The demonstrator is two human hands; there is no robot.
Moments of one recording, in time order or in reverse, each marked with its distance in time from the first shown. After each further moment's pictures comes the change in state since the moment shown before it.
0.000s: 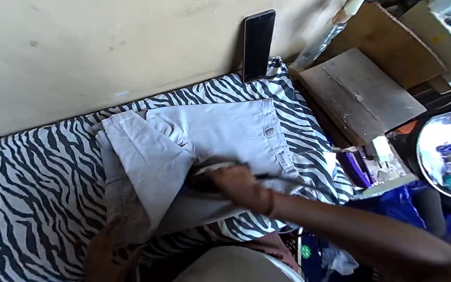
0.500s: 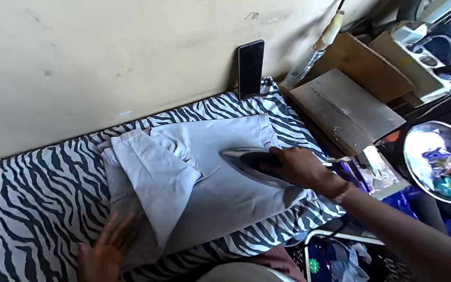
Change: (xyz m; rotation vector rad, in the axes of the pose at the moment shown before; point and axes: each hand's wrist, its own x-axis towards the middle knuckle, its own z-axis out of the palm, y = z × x) left_hand 0.057 -0.004 -0.008 -1.222 0.004 -0.257; right_hand -0.022 0.127 -0.033 -0.034 0.167 0.297
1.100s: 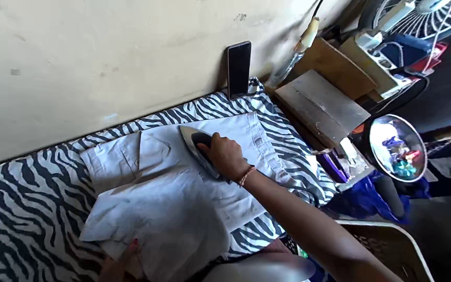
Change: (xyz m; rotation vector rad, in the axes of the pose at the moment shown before) left_hand -0.012 0.010 0.039 0.078 0.250 -0.319; right_hand 0.055 -0.152 -0.003 0.316 0.102 0.281
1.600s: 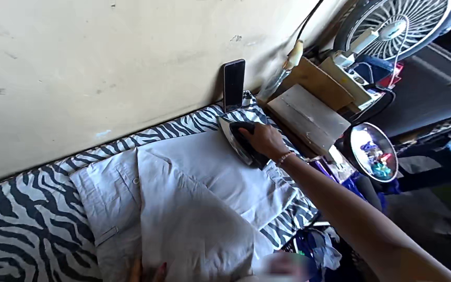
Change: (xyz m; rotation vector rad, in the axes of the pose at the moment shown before) left_hand 0.011 0.006 0.009 0.665 -0.232 0.340; right_hand 0.059 0.093 -0.056 -0.058 0.273 0.152
